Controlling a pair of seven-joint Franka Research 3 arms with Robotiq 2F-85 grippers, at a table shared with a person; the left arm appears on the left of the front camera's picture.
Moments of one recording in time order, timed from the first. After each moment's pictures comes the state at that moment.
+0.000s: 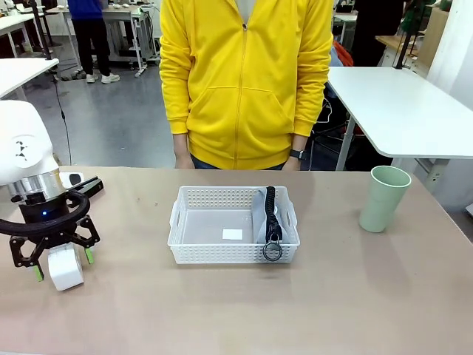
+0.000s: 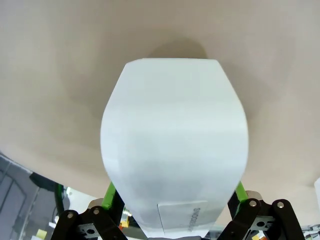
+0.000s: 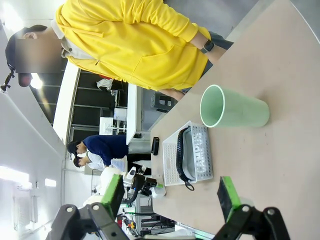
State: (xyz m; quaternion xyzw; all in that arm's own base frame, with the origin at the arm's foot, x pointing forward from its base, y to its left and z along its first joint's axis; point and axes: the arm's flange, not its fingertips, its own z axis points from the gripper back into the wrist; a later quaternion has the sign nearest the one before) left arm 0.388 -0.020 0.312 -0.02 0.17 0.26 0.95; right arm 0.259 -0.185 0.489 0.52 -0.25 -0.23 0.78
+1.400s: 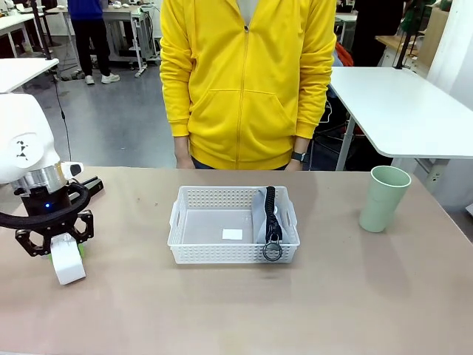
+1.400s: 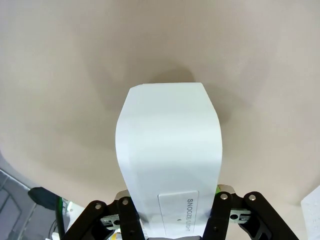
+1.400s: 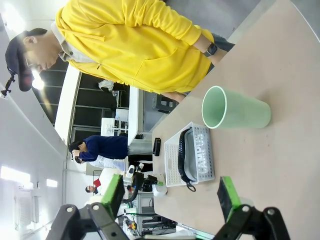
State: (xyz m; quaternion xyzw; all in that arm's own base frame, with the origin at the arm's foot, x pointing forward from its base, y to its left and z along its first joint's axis) left arm 0.401 -0.020 0.324 -0.01 0.10 0.27 0.96; right arm 0.260 -0.185 0.490 0.53 -0.26 -0.24 0.78
